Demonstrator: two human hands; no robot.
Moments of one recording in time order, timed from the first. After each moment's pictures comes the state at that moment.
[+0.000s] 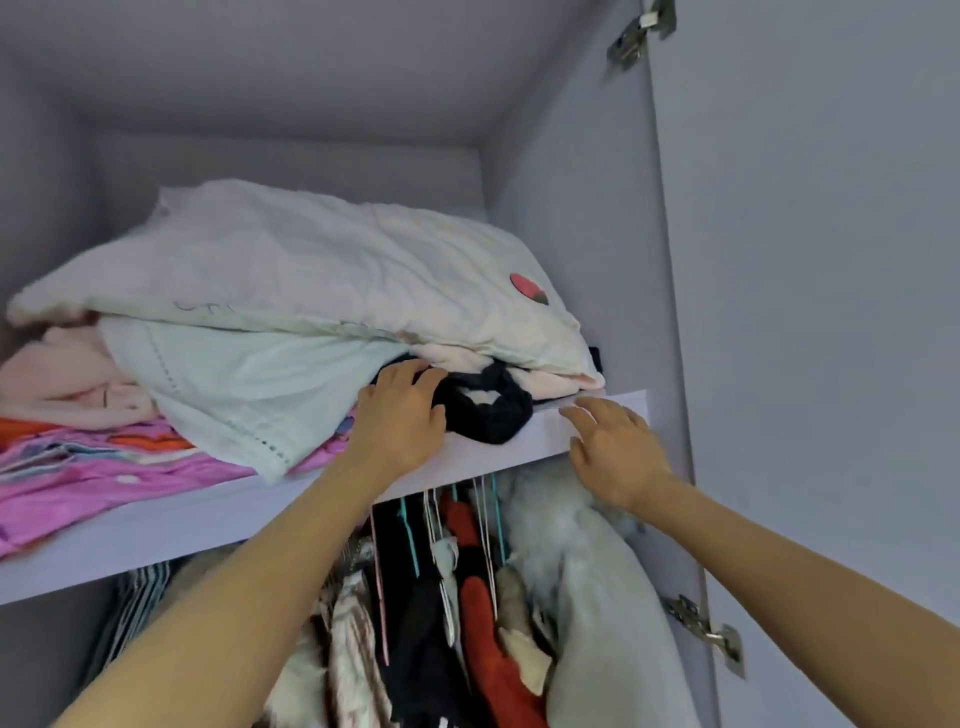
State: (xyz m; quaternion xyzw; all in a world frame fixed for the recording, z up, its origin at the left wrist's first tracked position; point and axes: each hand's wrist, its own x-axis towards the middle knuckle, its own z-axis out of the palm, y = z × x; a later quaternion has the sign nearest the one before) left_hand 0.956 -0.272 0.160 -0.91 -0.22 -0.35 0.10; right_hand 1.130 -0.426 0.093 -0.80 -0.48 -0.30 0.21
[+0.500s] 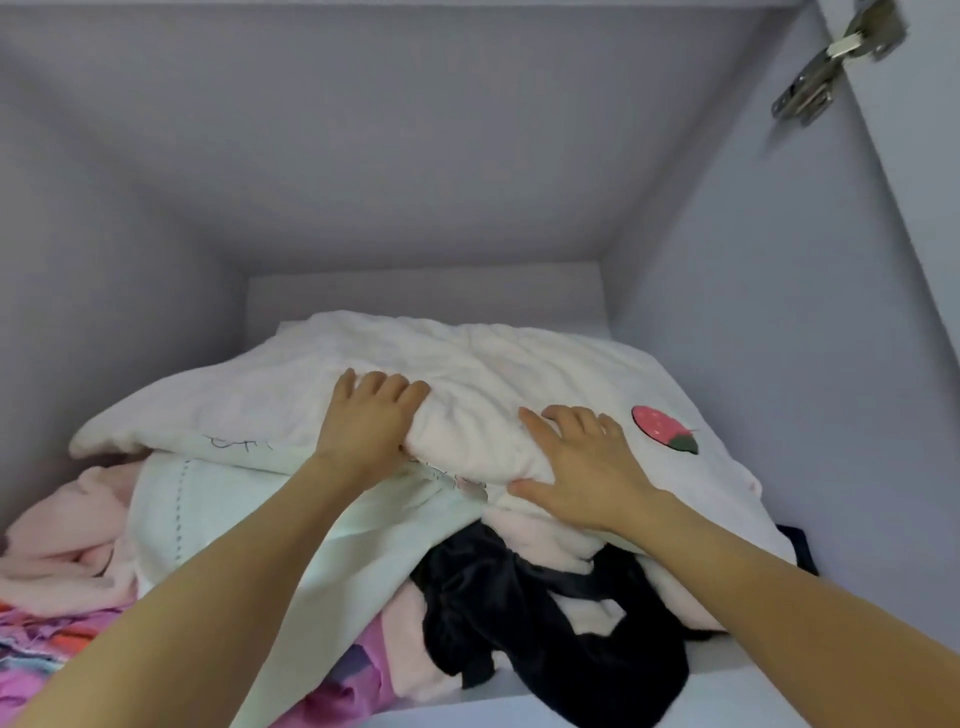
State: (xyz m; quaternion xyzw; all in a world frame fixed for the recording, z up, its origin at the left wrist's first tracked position) left_hand 0.982 -0.110 0.311 -0.78 -0.36 -0.34 0.40; right_hand 1.186 -0.221 0.260 -0.68 -0.59 -0.38 0.22
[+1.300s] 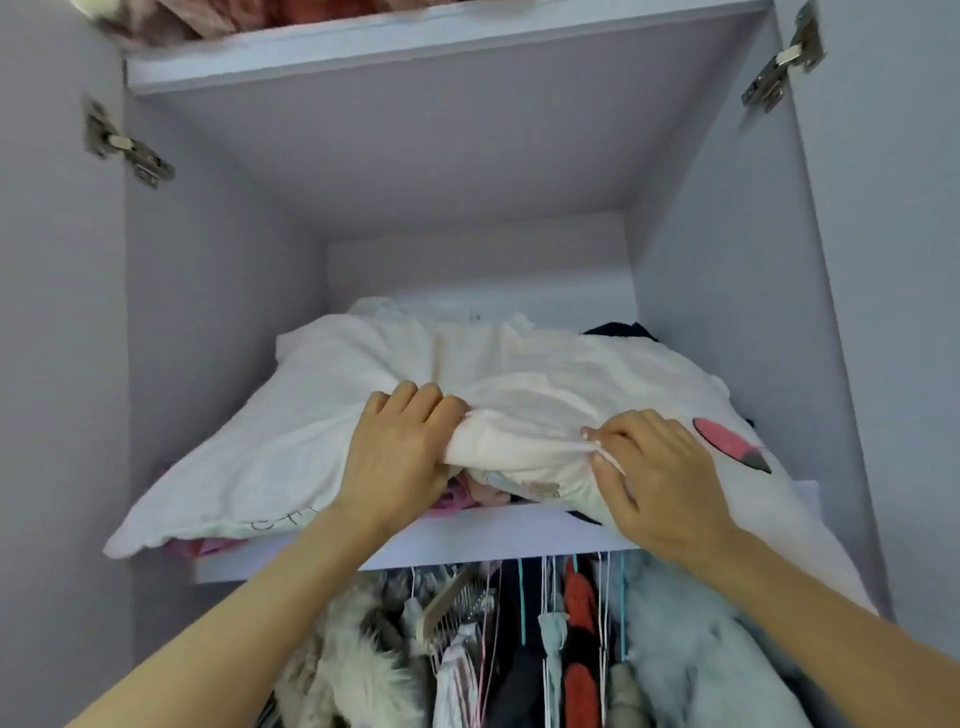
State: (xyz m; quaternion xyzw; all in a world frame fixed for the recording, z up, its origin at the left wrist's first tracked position) left_hand 0.901 -0.287 0.242 -0.74 -0.22 -0.46 0.44; right_hand 1.131 -0.362 0.193 -0.45 -0.60 -0.50 0.43
